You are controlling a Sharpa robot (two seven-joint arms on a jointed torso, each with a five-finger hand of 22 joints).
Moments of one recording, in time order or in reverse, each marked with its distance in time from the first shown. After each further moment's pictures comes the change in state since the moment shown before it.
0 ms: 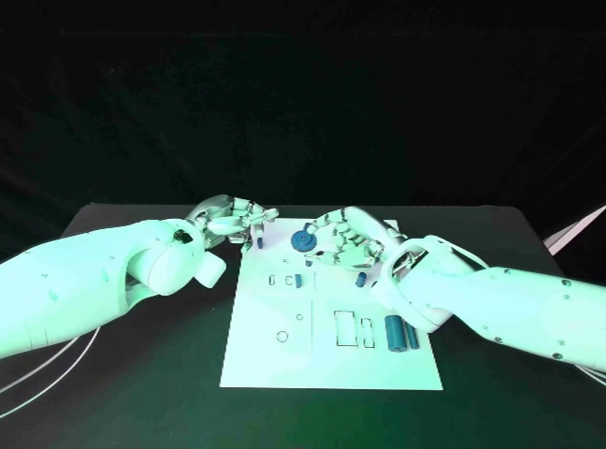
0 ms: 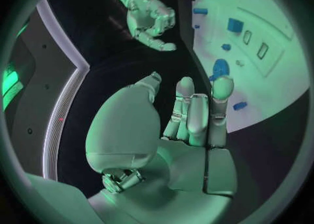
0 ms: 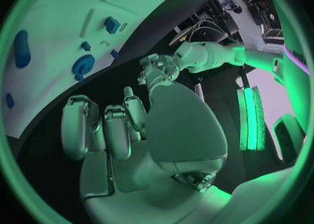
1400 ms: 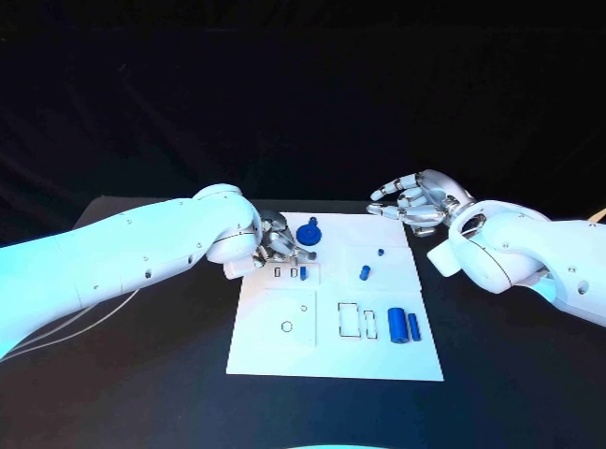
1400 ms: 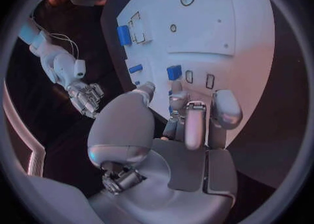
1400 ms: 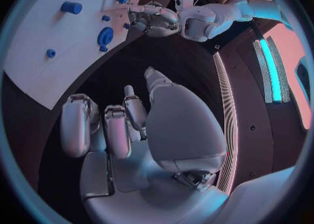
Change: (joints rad) left arm 0.075 0.244 -0.024 -0.104 -0.513 0.315 -0.607; left_hand -0.163 0.065 -0.048 0.004 0.000 0.000 -0.035 0.101 0.089 0.149 -0.047 0.216 0.217 0.042 -0.027 0.111 0.009 -0.022 0.128 -0.033 0.137 0.224; right arm 0.084 -0.160 0.003 -0.012 0.360 0.105 -0.002; right_hand -0.025 0.025 0.000 0.000 0.070 0.010 -0.010 0.058 0.015 -0.007 -0.007 0.000 -0.006 -0.005 -0.005 -0.012 0.000 0.000 -0.007 -0.007 -0.027 0.000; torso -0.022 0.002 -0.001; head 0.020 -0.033
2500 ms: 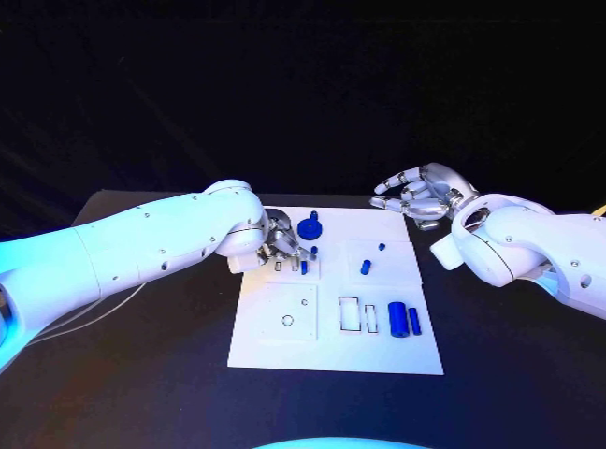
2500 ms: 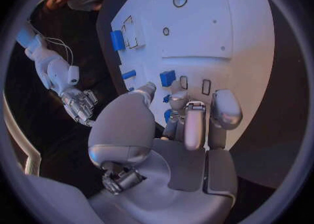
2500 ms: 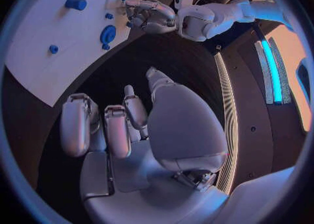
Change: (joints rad) left arm 0.000 0.052 -0.021 -0.070 -0.011 0.055 -0.010; left_hand 0.010 0.010 0.000 0.000 0.000 0.000 0.000 0.009 0.015 0.000 0.000 0.000 0.000 0.007 -0.007 0.000 0.000 0.000 0.000 0.000 0.000 0.007; right arm 0.001 0.000 0.000 -0.008 -0.008 -0.005 -0.005; right_hand -0.029 -0.005 0.000 0.000 0.000 0.000 0.000 0.011 0.002 -0.009 0.001 -0.008 -0.011 0.000 0.000 -0.015 0.000 0.000 0.000 0.000 -0.011 0.000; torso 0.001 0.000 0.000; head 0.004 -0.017
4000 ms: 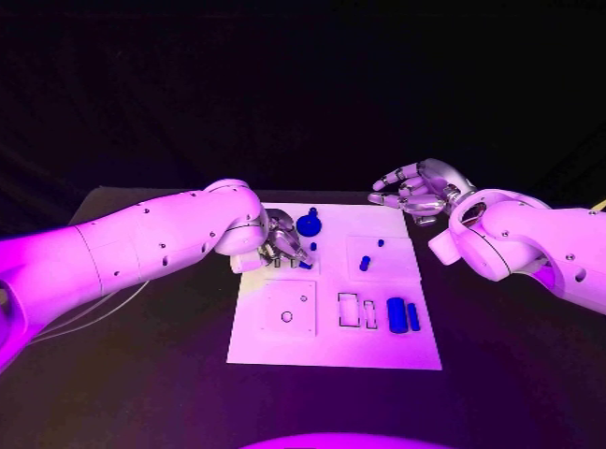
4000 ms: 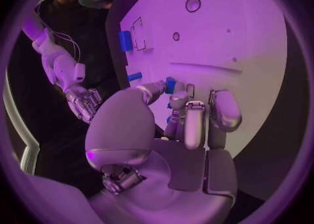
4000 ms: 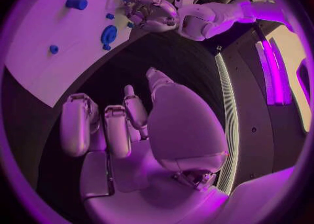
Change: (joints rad) left arm -0.002 0.010 -0.015 -0.022 0.089 0.010 0.045; left_hand 0.104 -0.059 0.391 -0.112 -0.029 -0.021 0.002 -0.034 0.007 0.000 -0.001 0.000 0.001 -0.010 -0.011 0.000 0.000 0.000 0.009 -0.009 0.012 0.027; right arm 0.000 0.010 0.000 -0.014 -0.003 0.008 -0.007; right_hand 0.000 0.000 0.000 0.000 0.012 -0.002 0.002 0.000 0.000 -0.001 -0.001 0.000 0.000 0.000 0.000 0.000 0.000 0.000 0.000 0.000 0.000 0.000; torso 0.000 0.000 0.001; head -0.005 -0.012
